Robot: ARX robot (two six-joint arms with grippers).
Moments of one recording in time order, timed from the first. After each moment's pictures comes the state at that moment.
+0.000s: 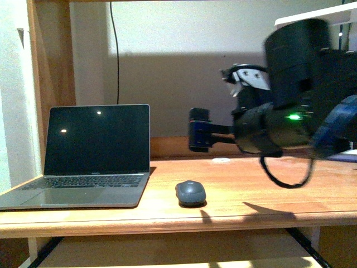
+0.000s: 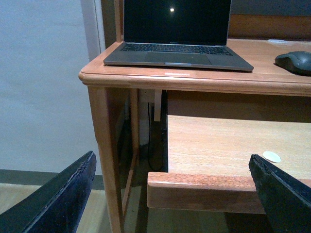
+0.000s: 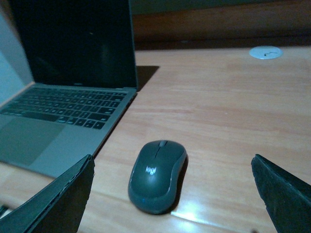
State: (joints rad) left arm 0.00 0.01 0.01 0.00 0.00 -0.01; right arm 0.47 1.76 1.30 0.35 -0.04 0.14
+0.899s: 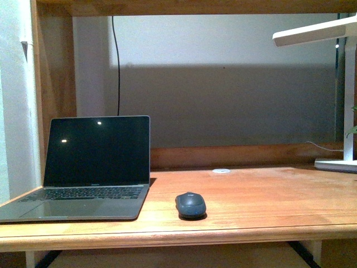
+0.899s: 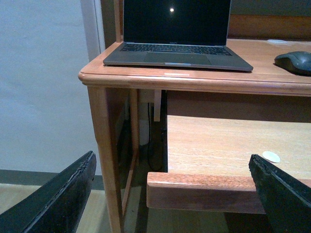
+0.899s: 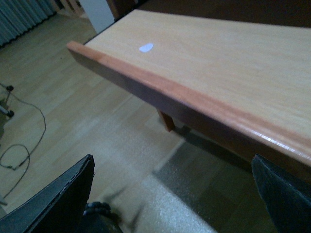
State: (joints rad) left arm 0.00 0.01 0.01 0.00 0.00 -0.01; right arm 0.09 1.05 0.26 0.29 -0.89 -0.16
